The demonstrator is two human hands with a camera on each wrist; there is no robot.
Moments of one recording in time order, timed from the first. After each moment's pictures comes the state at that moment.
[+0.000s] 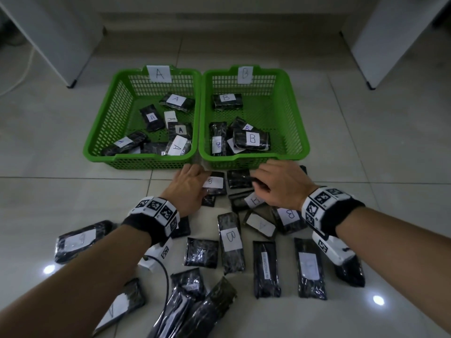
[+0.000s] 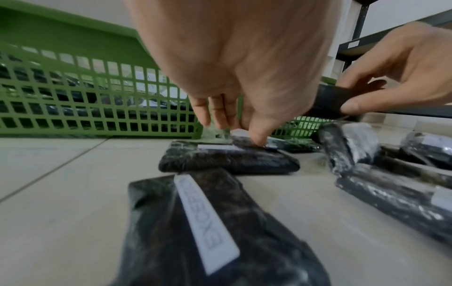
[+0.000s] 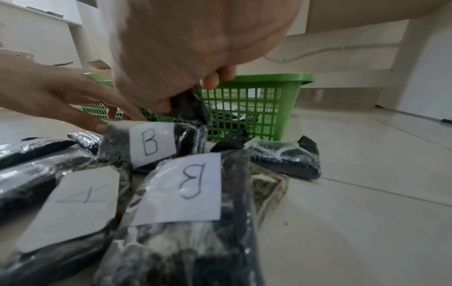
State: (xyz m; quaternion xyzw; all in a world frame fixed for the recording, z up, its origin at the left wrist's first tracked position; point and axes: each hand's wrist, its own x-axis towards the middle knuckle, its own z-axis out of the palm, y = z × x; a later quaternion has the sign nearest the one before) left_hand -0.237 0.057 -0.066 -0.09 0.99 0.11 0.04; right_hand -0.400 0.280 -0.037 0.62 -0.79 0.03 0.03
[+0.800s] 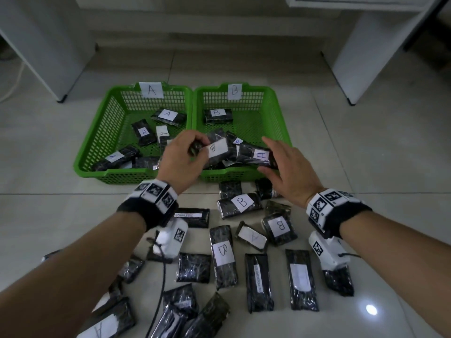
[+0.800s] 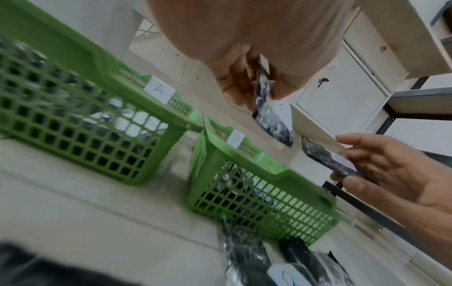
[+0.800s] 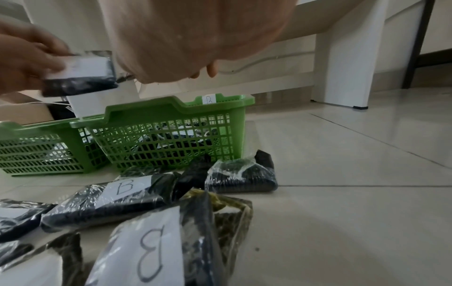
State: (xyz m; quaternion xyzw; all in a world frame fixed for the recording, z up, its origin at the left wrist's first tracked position) left_hand -0.284 0.057 0.015 -0.15 0.88 0.38 -0.25; right_hand -0.425 0.294 -0.005 0.48 -0.85 0.20 0.06
